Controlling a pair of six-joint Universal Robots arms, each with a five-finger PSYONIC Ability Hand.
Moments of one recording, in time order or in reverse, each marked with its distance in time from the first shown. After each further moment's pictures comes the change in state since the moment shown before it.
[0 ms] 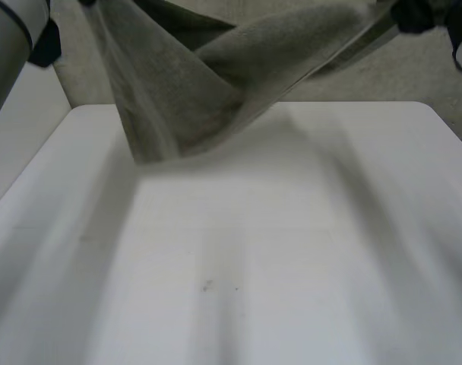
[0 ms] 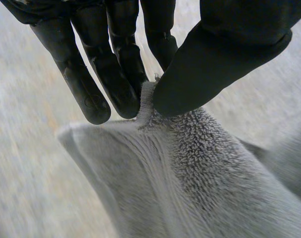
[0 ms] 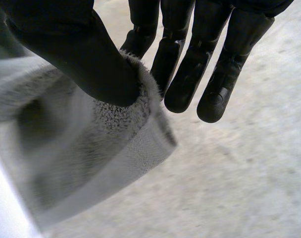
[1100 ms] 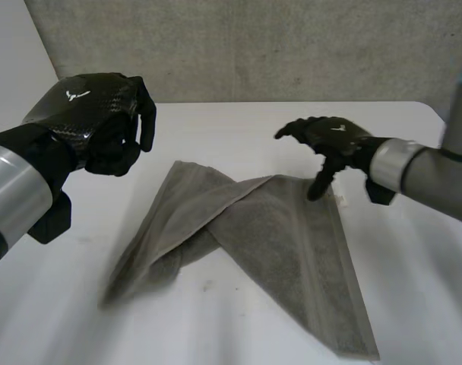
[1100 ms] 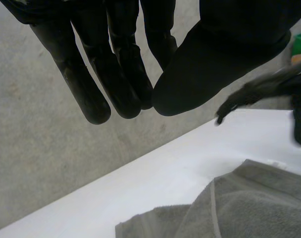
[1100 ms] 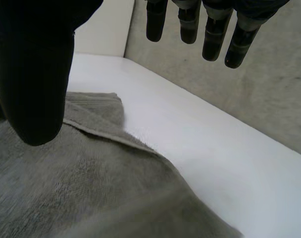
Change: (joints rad) left arm -0.112 0.460 -0.743 -0.028 0.084 -0.001; right arm 0.074 0.409 -0.129 0.436 -0.164 0.082; left_hand 0.000 0.002 0.001 0.000 0.003; right_hand -1.210 -1.044 -1.046 -1.042 -0.990
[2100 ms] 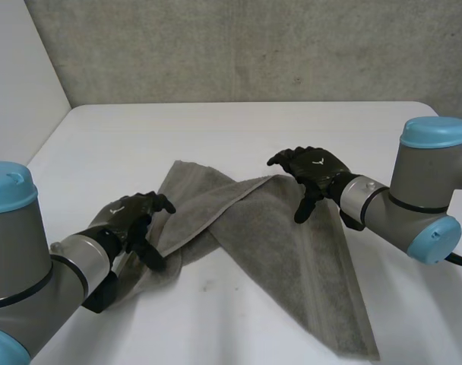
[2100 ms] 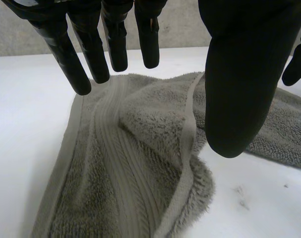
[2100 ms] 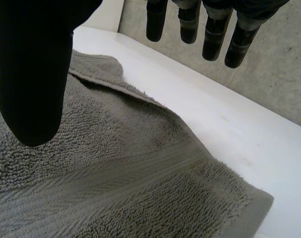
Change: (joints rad) left arm 0.073 -0.314 -0.282 0.206 -0.010 -0.236; right arm 0.071 0.130 0.121 -0.262 0.130 -0.008; left_hand -0.795 -0.809 -0.810 -0.808 -0.801; right_hand 0.000 0.000 0.000 0.000 0.000
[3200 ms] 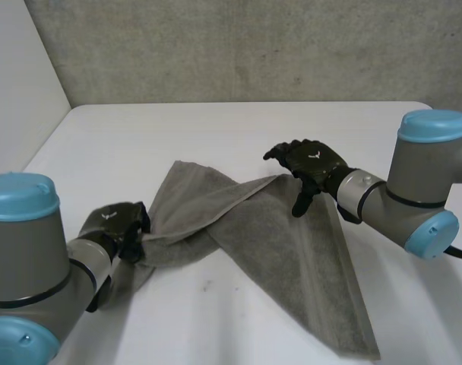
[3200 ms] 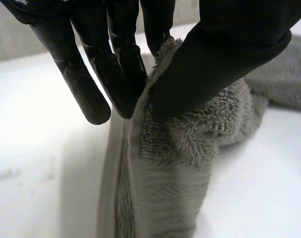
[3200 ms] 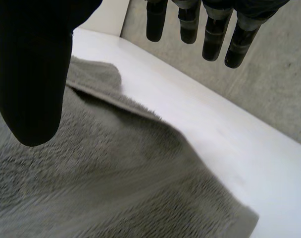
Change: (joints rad) left arm -0.006 -0.087 0.001 0.075 -0.150 0.116; right arm 0.016 -0.004 -0.038 0.011 0.001 -0.030; left_hand 0.777 0.803 0.802 0.802 0.791; right_hand 0.000 0.000 0.000 0.000 0.000
